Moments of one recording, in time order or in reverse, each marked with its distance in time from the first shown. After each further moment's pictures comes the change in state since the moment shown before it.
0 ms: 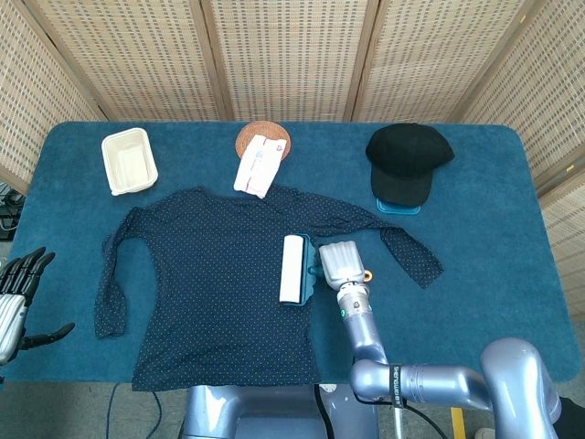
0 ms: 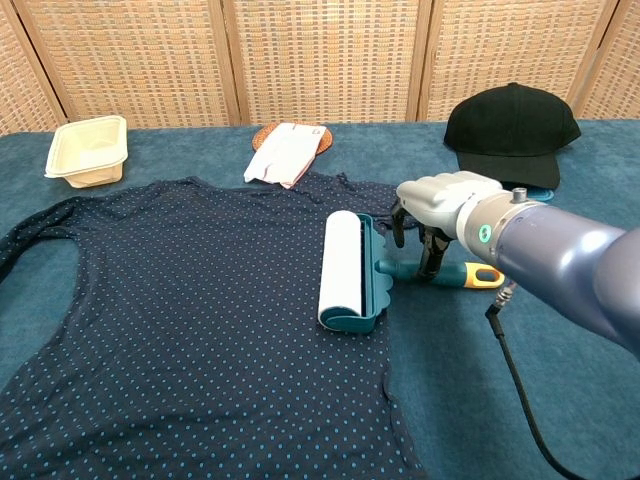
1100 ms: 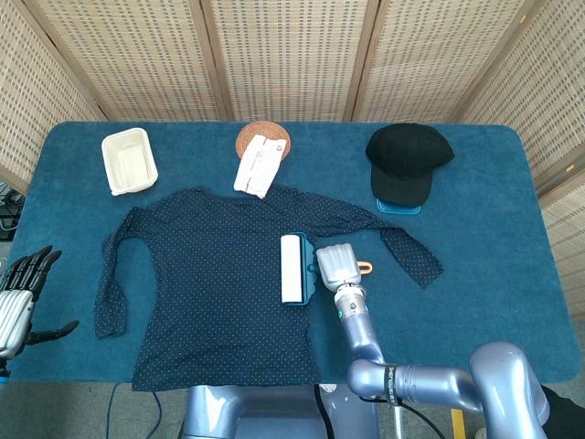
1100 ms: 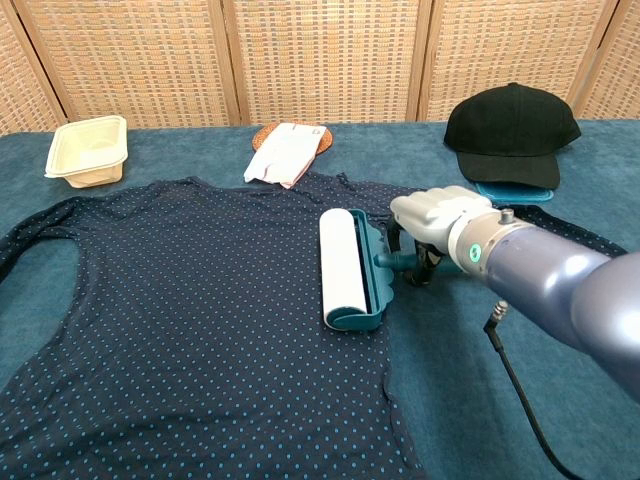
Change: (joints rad) left arm -0.026 -0.007 -0.007 0.001 -0.037 -0.050 0.014; right arm -0.009 -0.049 -0.017 0.099 -0.056 -0.046 0.040
